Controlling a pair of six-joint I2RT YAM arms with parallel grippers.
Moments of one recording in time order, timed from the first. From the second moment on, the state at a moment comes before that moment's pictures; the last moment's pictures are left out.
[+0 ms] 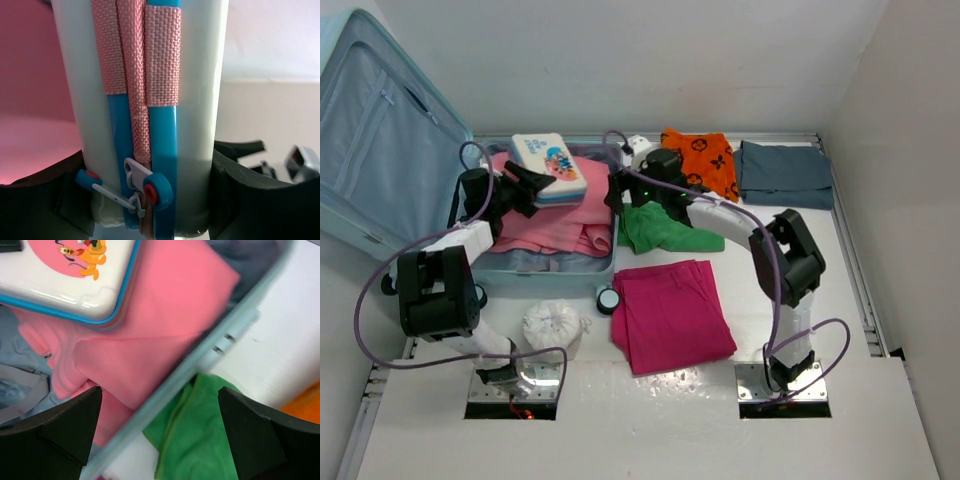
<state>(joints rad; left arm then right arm) 0.18 1.56 0.87 0.30 0.57 -1.03 0.62 1.98 1.40 0.14 -0.18 0.12</state>
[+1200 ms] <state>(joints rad) 0.17 1.89 1.07 0.30 0.99 -0.89 0.62 1.86 1.35 0.14 -0.25 -0.04</state>
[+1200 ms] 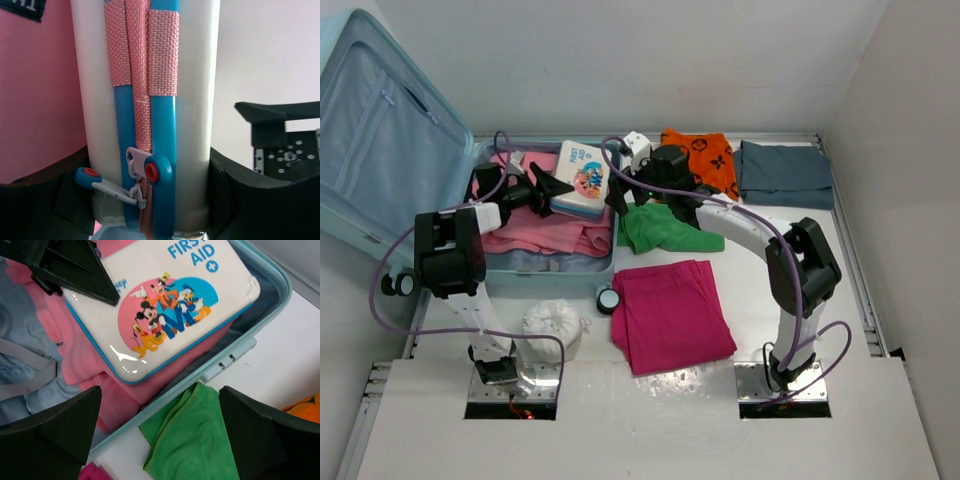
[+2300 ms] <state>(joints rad) 0.09 2.02 1.12 0.44 1.02 -1.04 0.82 2.23 1.64 0.37 0.06 -0.18</state>
